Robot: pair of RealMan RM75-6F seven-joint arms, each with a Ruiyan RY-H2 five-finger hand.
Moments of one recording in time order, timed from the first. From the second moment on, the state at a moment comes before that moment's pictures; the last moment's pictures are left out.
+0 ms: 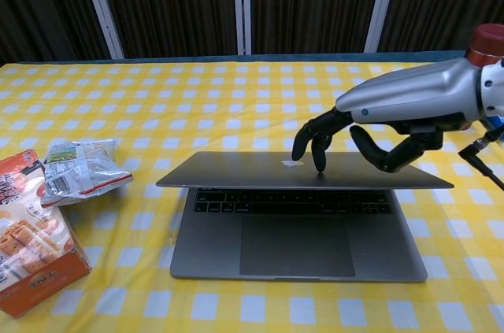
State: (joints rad) left arm -0.04 -1.03 -0.03 -1.79 1.45 1.49 0.17; right arm 0.88 -1.13 0.07 -1.85 -1.46 0.64 -0.08
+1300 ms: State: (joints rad) left arm -0.05 -1.04 -0.03 -1.78 1.45 1.50 0.18; right arm 0.76 -1.20 -0.10 -1.50 -1.90 1.14 -0.18
